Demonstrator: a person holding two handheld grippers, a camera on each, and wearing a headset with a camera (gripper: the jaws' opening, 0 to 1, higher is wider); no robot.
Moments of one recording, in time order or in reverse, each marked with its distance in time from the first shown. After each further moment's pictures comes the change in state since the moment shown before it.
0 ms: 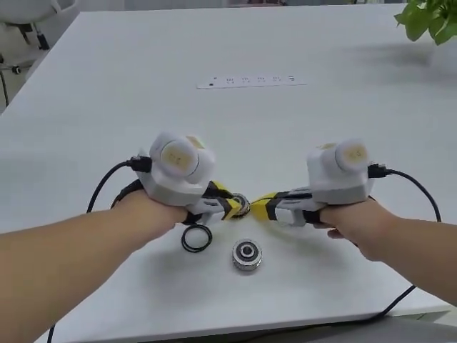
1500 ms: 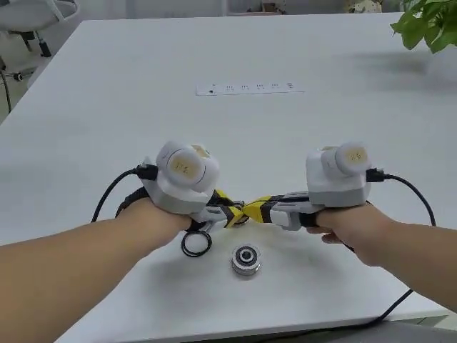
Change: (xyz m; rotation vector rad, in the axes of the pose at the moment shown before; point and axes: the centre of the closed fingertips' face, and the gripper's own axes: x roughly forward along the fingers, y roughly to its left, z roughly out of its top) left arm 0.001 -0.006 -0.001 0.006 0.018 0.014; right arm 0.002 0.013 0.008 0.012 -0.026 0.044
